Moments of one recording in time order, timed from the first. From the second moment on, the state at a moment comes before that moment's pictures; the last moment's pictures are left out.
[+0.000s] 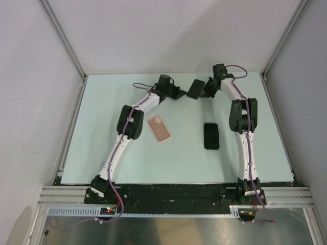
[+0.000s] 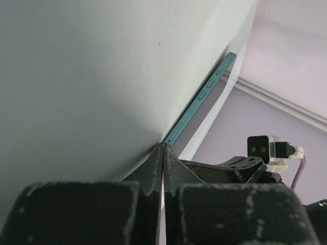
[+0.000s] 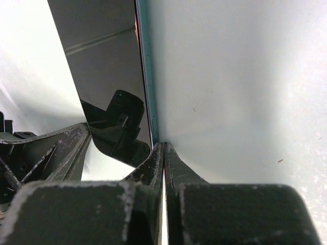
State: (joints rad) left arm -0.45 2.82 2.40 -0.17 0.32 -1.53; right arm 0.13 2.57 2.26 -0.71 -0.24 0.72
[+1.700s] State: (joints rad) left arm -0.43 2.77 2.37 -0.24 0.34 -1.47; right arm 0.09 2.50 2.13 -0.68 -0.24 0.79
